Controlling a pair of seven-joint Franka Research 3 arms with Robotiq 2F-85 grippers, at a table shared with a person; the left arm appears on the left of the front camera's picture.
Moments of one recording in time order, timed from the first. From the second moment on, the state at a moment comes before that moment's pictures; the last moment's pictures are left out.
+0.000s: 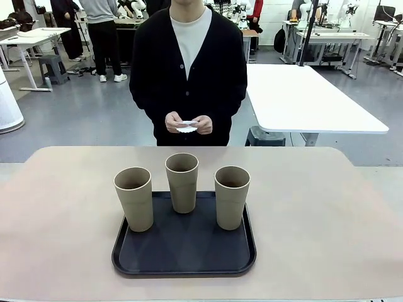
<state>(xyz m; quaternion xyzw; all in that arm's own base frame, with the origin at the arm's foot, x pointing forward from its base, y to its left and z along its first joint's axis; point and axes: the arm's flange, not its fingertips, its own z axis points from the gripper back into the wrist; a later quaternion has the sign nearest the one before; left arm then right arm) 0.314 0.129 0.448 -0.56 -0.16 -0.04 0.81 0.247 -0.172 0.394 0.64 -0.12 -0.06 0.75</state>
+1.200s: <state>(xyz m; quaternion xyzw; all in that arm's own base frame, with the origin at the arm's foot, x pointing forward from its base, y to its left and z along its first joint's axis) 0.286 0.132 0.466 -0.54 -0.17 0.00 0.82 0.227 -0.193 0.412 0.63 -0.13 -0.05 0.76</state>
